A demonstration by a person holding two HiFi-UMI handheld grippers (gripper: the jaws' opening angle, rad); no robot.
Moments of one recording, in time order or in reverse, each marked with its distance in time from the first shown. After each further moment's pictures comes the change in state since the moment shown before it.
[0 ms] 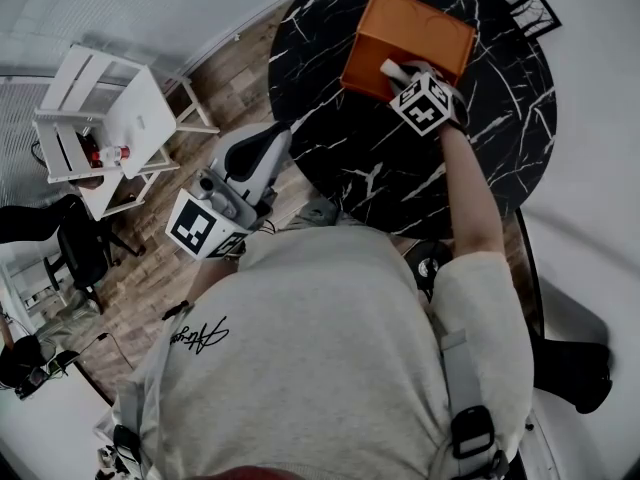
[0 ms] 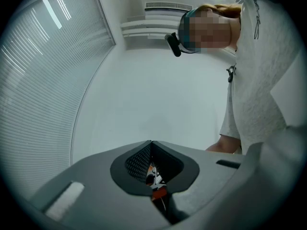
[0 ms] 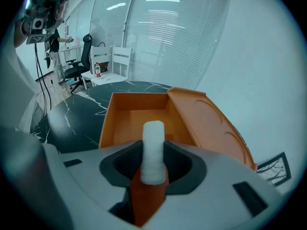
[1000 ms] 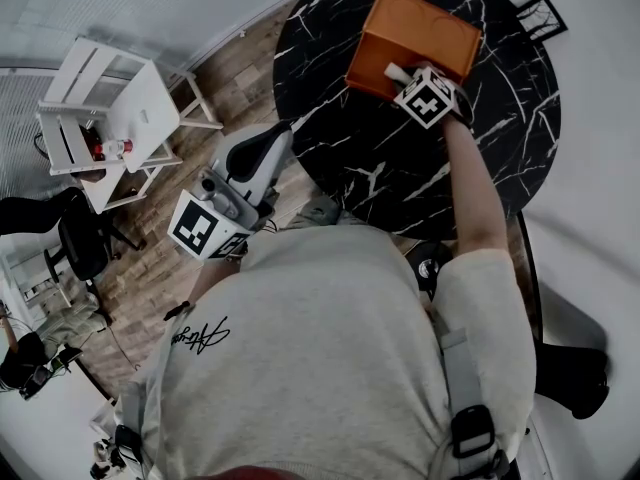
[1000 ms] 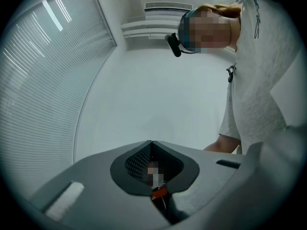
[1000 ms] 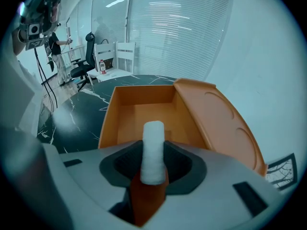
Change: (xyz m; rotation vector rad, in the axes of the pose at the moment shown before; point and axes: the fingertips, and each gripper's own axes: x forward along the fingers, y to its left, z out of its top) left arm -0.006 -0.002 0.000 0.001 -0.001 0.030; right arm 0.002 0.001 -0.002 -0.024 0.073 0.064
